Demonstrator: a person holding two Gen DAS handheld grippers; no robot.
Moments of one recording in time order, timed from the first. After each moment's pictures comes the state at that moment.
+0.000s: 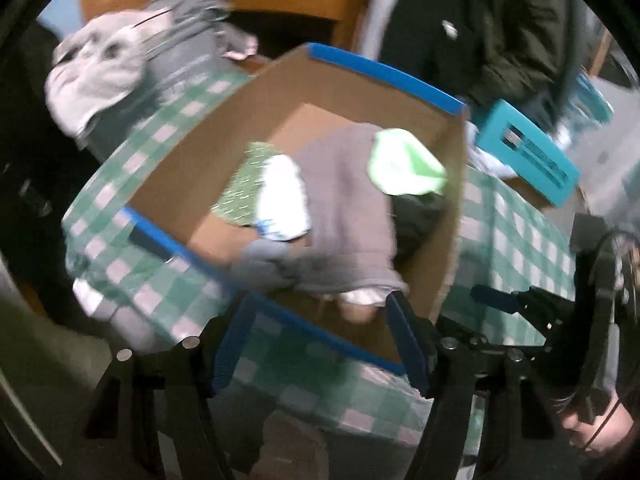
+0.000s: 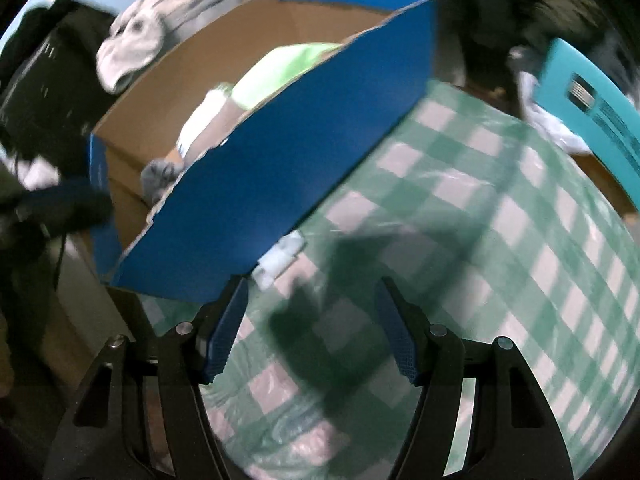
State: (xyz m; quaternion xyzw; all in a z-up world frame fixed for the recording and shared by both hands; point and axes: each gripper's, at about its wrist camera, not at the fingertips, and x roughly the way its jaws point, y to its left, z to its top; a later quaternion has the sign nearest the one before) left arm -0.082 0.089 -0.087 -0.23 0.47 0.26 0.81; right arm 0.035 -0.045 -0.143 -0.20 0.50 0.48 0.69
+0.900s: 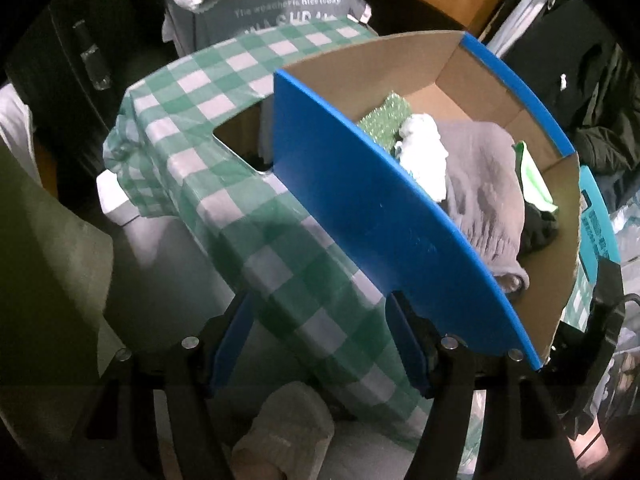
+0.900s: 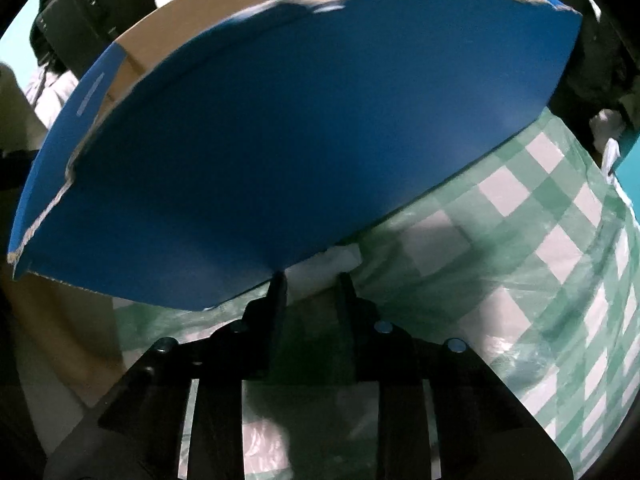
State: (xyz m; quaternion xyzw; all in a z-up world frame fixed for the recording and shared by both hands) left arm -0.150 0.133 -0.143 -0.35 0.46 0.35 0.73; right arm 0.004 -0.005 -0.183 -0.28 0.45 0.56 0.64
